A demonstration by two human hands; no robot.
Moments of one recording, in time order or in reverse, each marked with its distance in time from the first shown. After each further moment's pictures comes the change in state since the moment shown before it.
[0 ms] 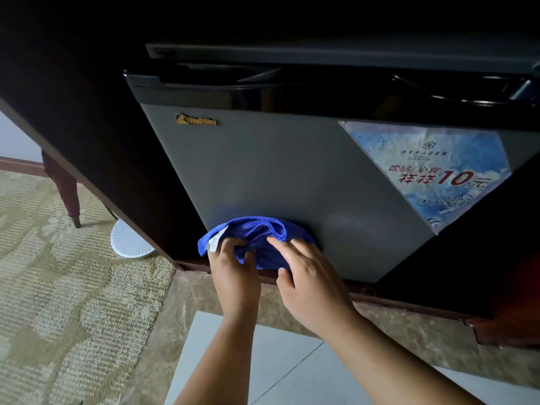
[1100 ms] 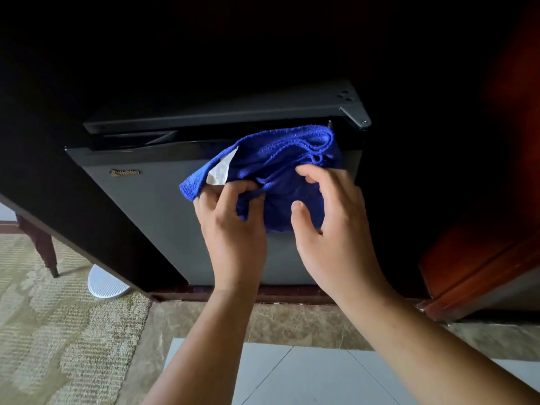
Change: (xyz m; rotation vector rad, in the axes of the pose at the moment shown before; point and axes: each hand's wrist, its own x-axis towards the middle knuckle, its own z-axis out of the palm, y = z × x) left_hand -0.062 0.208 -0.016 -0.143 0.084 0.515; right_hand -0.039 0.007 -0.179 0.260 0.689 -0.027
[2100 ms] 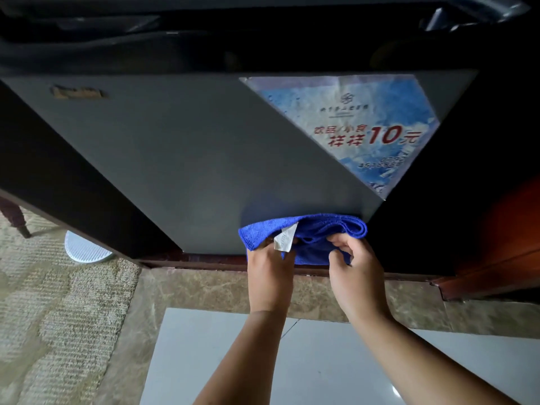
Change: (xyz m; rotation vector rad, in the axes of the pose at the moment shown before) left_hand -0.106 -0.145 0.064 0.126 -0.442 -0.248; right_hand -0.103 0.128 0.089 0.033 -0.131 0.715
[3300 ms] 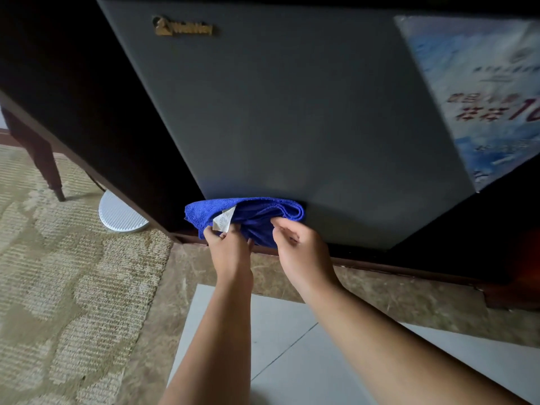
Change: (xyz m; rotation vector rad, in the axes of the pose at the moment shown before) left_hand 0.046 -0.098 -0.081 -0.927 0.310 -0.835; right_hand -0.042 -0.062 0.130 0.081 -0.412 0.111
